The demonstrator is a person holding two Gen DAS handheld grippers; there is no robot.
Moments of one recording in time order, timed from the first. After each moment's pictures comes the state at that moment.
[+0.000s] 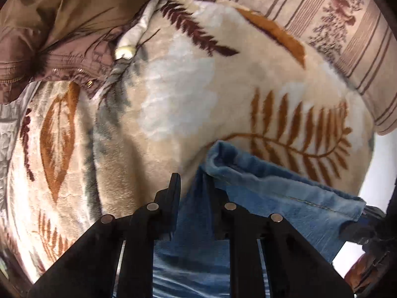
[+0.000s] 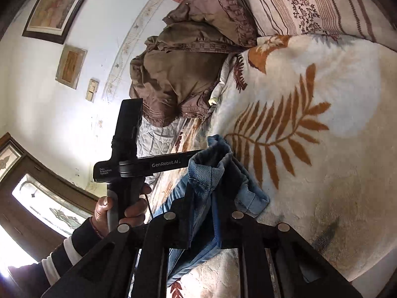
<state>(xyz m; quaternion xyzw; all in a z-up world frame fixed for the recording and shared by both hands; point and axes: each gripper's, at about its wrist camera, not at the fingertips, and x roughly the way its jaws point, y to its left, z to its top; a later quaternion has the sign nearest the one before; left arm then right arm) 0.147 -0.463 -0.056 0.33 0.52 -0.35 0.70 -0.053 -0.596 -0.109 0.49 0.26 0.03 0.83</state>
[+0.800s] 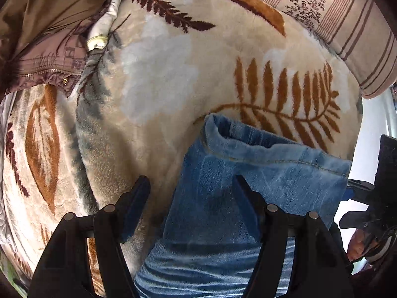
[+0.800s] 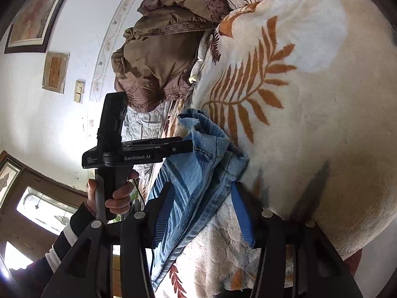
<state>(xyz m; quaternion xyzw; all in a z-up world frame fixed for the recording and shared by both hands) 0.141 -0.458 -0.054 0.37 0.55 -0.42 0.62 -0.072 -0.589 -0.132 0.54 0.27 0.07 0.80</state>
